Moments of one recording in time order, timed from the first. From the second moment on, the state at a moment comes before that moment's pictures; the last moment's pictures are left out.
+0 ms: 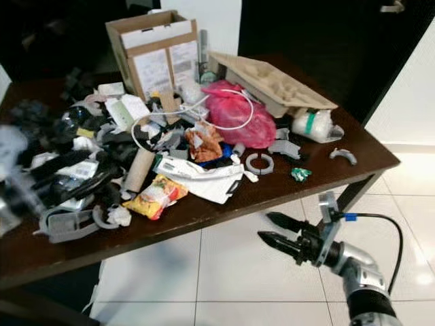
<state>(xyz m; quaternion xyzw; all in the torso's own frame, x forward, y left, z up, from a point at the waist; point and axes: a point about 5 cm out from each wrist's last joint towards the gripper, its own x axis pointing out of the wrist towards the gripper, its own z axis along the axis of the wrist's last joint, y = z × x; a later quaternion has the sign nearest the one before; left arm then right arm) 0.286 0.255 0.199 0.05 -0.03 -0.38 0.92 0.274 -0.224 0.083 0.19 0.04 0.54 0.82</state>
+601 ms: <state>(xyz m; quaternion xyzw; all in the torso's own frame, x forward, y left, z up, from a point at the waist) 0.321 0.225 0.163 0.07 0.08 -0.42 0.90 0.266 -0.228 0.102 0.16 0.01 0.54 0.83</state>
